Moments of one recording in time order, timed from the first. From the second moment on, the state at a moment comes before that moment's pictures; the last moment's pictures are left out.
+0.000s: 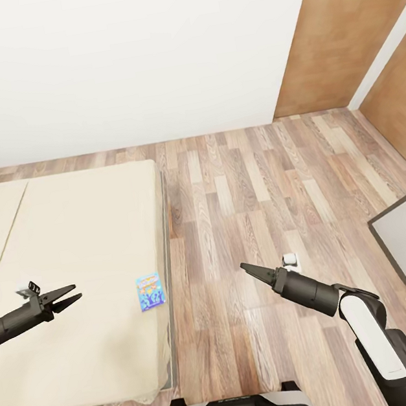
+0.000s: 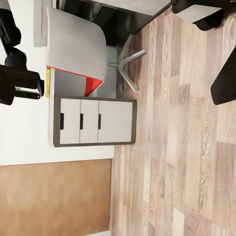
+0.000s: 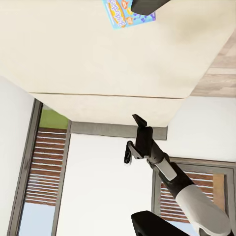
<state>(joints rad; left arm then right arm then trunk) -0.90 0.63 0.07 -0.36 0.33 0.66 -1.57 -0.35 -0.03 -0.03 -1.56 -0.86 0.86 0.63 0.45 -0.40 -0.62</state>
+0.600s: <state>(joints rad) -0.90 0.63 0.07 -0.36 0.34 0.66 -1.57 -0.35 -0.03 -0.03 -1.56 -0.86 0.86 0.63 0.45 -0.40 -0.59</state>
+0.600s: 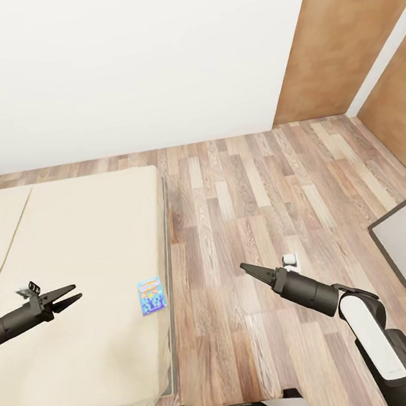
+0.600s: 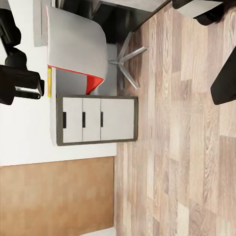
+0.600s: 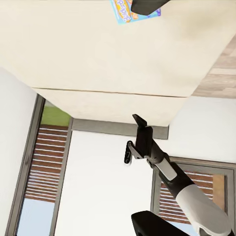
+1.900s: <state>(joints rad) -0.90 0.61 0.07 -0.36 0.33 0.66 -1.57 -0.35 -0.03 -0.03 -1.56 -0.86 0.86 0.63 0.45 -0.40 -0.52</state>
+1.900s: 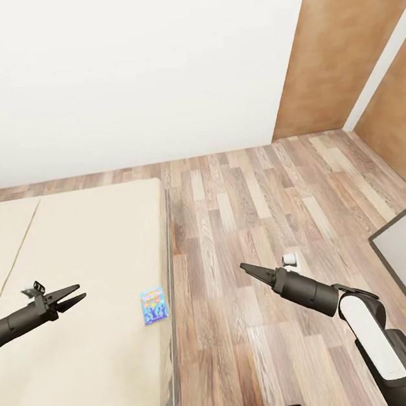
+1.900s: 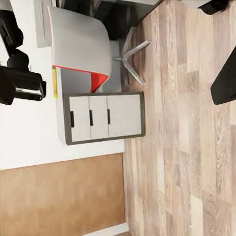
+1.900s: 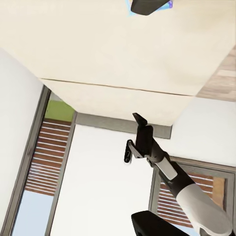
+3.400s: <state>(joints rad) -0.90 0.59 0.07 -0.36 0.33 0.66 -1.57 -0.35 -0.03 -0.03 -1.56 -0.85 0.86 0.63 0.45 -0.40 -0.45</state>
